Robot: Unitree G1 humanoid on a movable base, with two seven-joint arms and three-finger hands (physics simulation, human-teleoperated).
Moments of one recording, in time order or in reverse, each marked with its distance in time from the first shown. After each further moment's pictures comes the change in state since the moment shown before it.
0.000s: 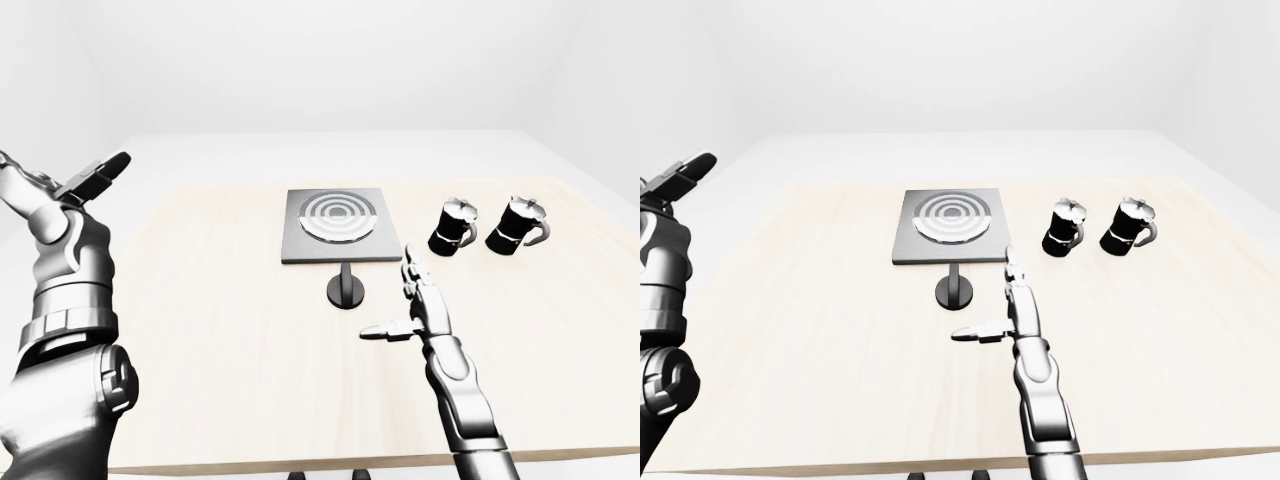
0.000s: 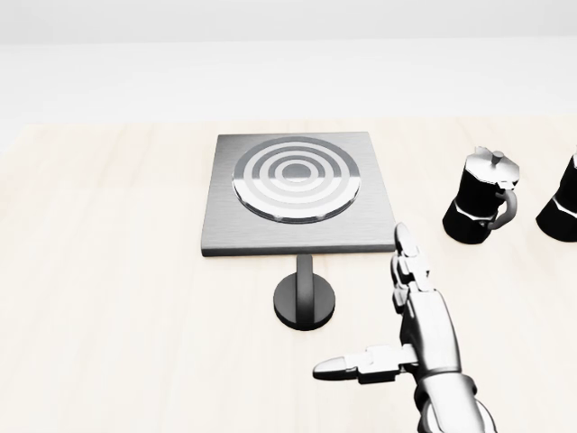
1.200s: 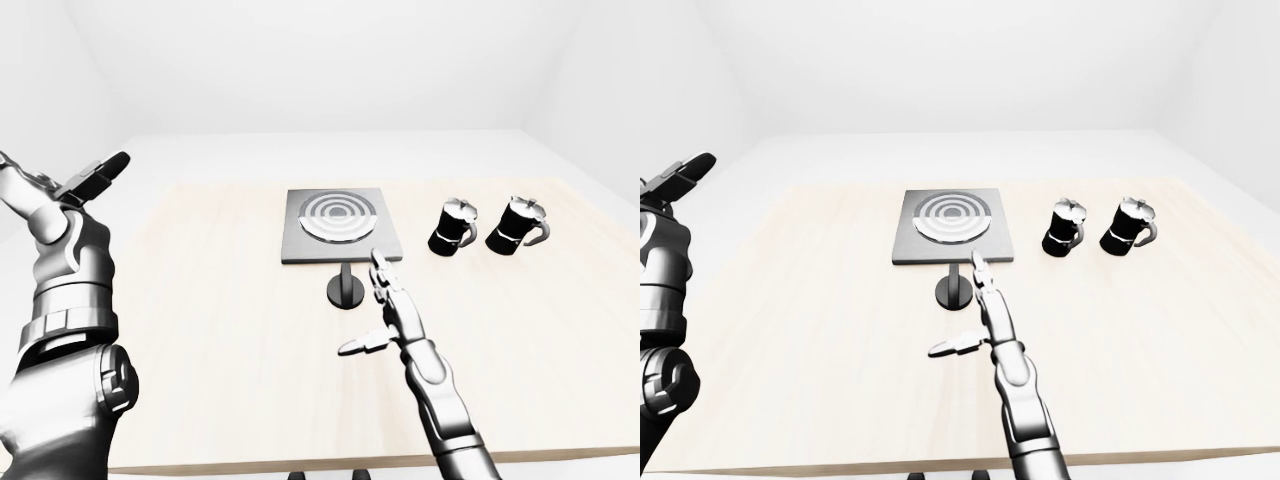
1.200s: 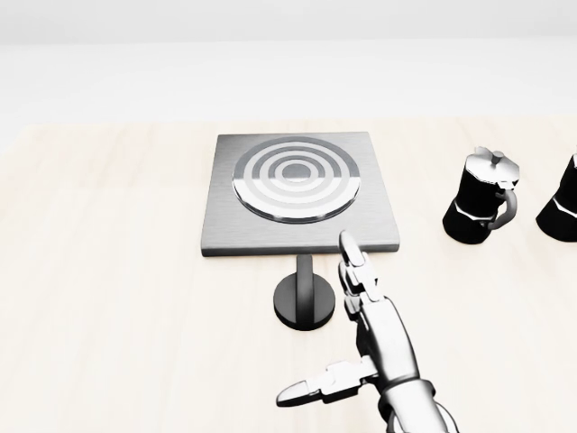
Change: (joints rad) left arm -0.001 0.000 0.001 0.004 -0.003 -0.004 0.001; right arm -0.012 0.035 0.090 0.114 -0.013 -0.143 0.089
